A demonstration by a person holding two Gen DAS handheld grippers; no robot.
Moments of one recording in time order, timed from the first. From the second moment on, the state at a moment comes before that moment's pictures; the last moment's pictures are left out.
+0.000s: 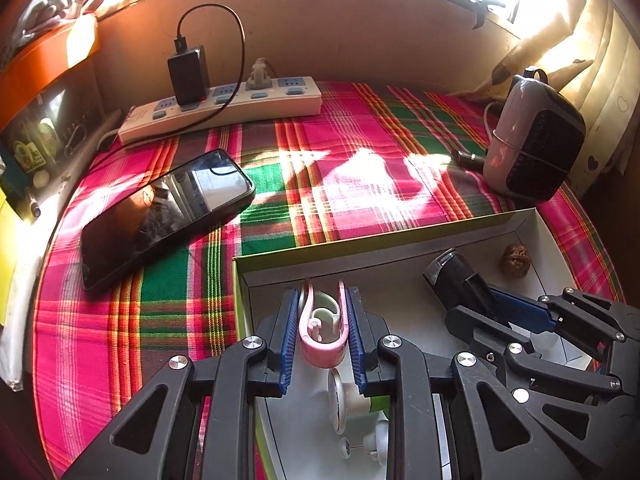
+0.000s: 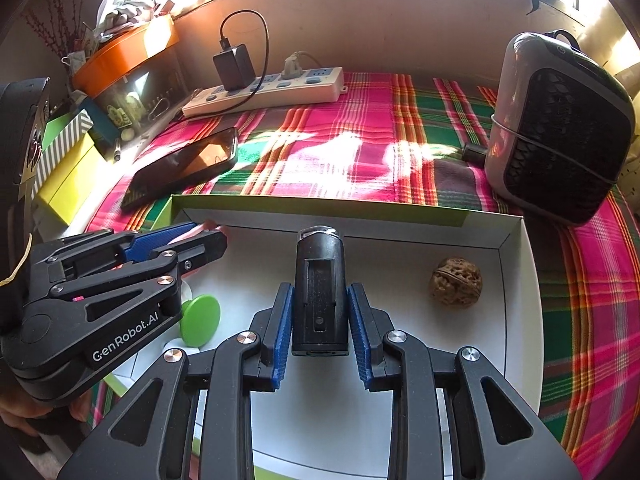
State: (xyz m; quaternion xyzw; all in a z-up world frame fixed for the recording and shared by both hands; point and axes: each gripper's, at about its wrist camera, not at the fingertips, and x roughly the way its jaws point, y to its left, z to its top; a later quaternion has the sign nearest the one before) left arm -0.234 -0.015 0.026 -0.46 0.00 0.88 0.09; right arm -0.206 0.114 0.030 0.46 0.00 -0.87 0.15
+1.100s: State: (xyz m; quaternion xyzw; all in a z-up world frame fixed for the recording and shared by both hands) left arm -0.234 -0.007 0.021 -0.47 0.01 0.88 0.09; right arm -0.210 0.108 0.029 0.48 0.00 -0.87 0.14
